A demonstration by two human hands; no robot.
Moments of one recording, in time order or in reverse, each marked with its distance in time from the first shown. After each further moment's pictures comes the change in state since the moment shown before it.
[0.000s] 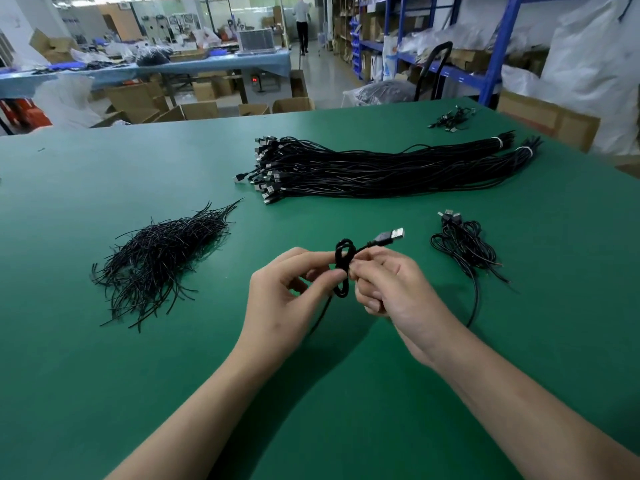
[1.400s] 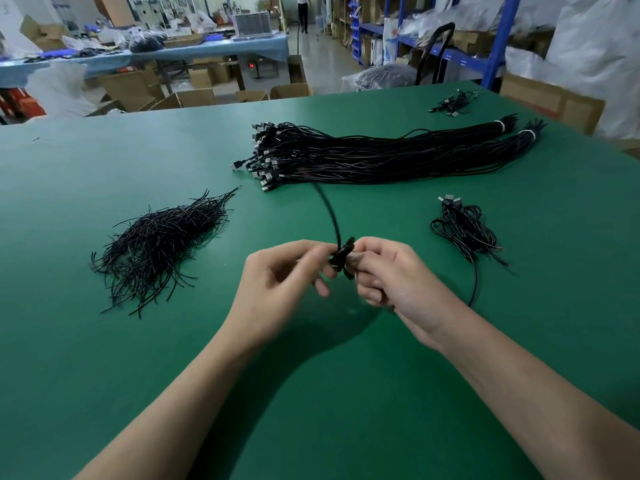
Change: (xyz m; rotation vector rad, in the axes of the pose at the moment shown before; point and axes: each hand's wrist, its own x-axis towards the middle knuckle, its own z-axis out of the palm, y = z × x) left_hand 0.000 -0.001 -0.012 -0.098 -0.135 -0.052; right_hand -0.001 0.001 -0.005 -0.017 -0.094 0.086
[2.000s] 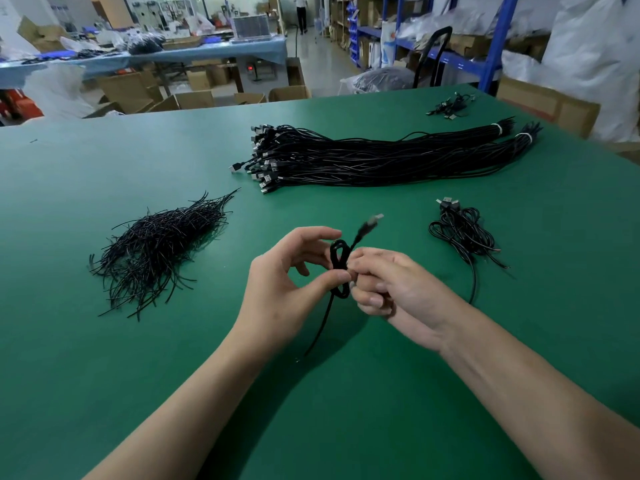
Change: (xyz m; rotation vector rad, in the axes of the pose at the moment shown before) left_hand 0.000 0.000 0.007 0.059 0.060 0.082; right_hand 0.000 -0.003 -0.001 0.211 -0.039 0.158
